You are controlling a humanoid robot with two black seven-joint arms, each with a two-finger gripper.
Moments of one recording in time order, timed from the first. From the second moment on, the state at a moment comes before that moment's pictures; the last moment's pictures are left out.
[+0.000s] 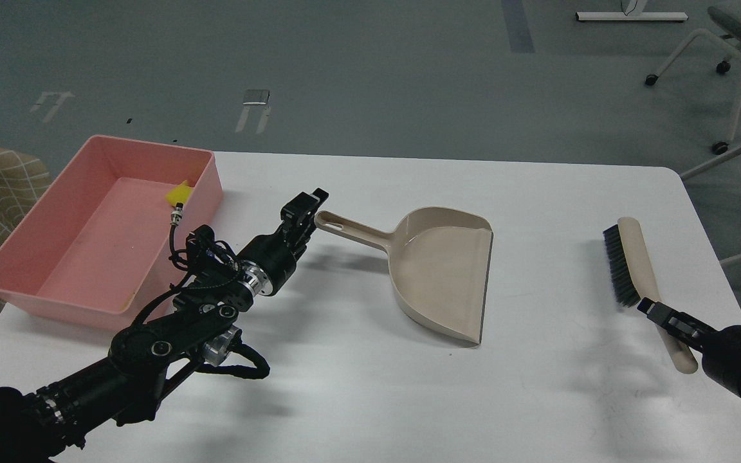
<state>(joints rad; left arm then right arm) -0.50 0.23 -0.59 -0.96 0.82 0.17 -0.35 -0.15 -0.62 1.38 1.50 -1.71 0.41 0.00</state>
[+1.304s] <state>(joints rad) -0.56 0.32 -0.65 -0.97 0.68 0.17 -0.36 0.04 -0.51 1.70 1.54 -1.66 0.40 0.01</state>
